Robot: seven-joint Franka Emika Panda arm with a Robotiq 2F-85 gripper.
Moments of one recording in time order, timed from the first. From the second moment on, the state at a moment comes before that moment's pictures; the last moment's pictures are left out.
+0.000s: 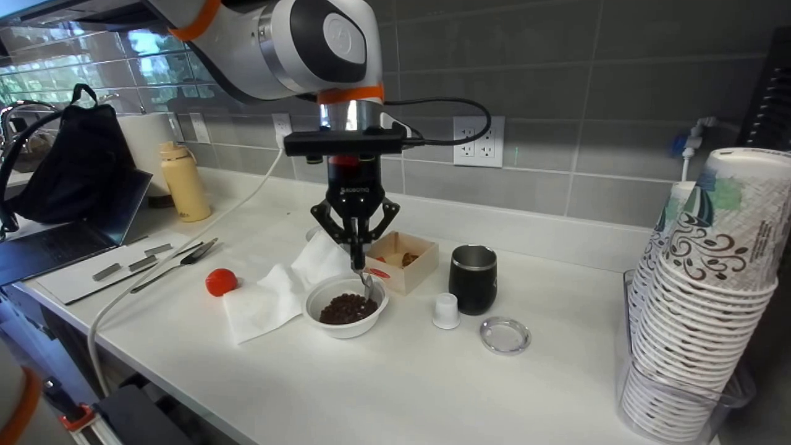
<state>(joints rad) 0.01 -0.20 -0.03 -2.52 -0.20 2.05 -0.42</state>
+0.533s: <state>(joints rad) 0.00 -0.20 -0.02 -2.52 -0.33 1.96 -0.31</state>
